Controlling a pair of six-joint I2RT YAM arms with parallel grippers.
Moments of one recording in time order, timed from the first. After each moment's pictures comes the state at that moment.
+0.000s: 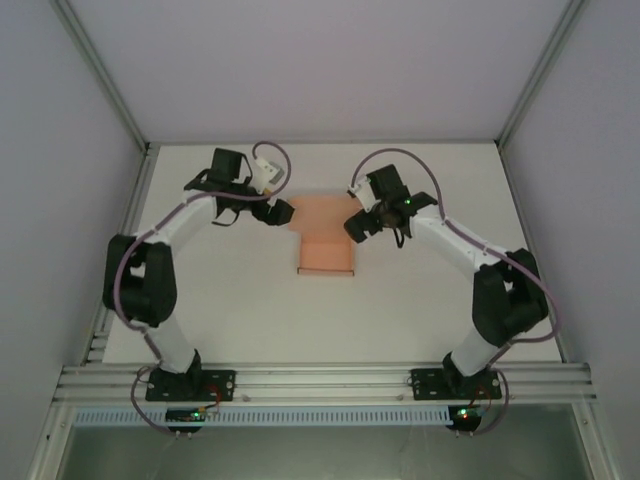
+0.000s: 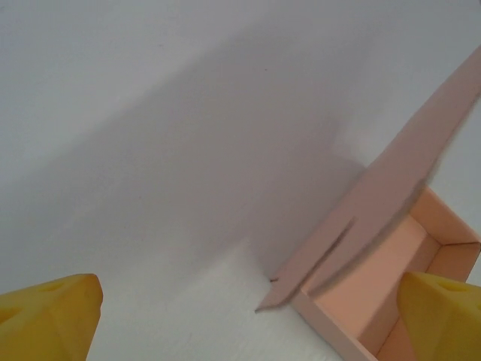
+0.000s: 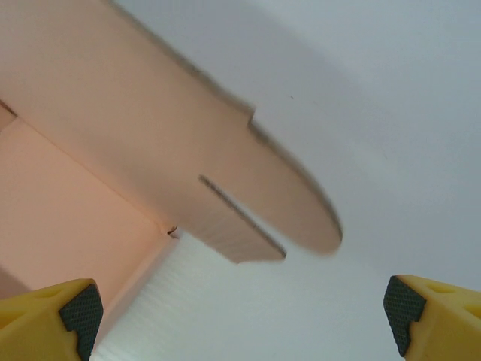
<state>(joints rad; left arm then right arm) -0.28 1.77 1.35 -0.48 0.58 0.29 0.45 1.64 1.26 -0.53 0.00 -0.28</state>
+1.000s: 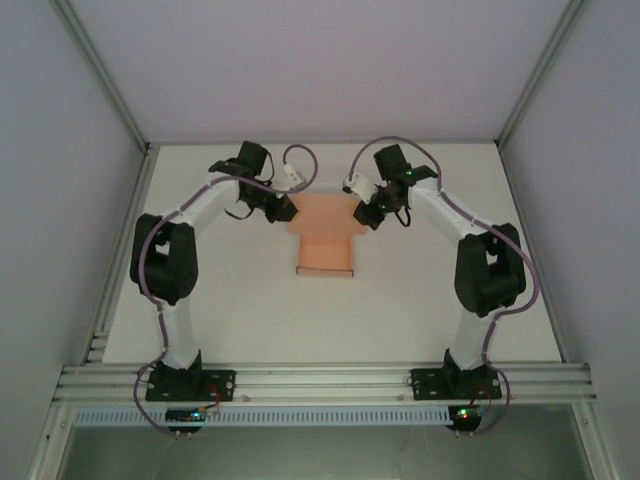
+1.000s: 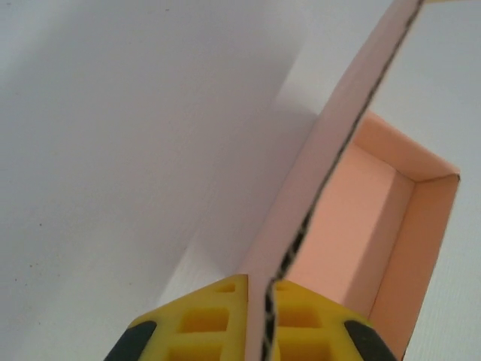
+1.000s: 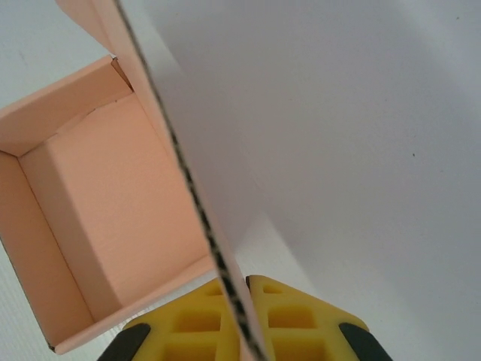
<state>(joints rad) -0.36 1.95 1.59 -0.78 0.59 0.52 0.36 1.83 1.50 -0.77 -0.35 -0.56</state>
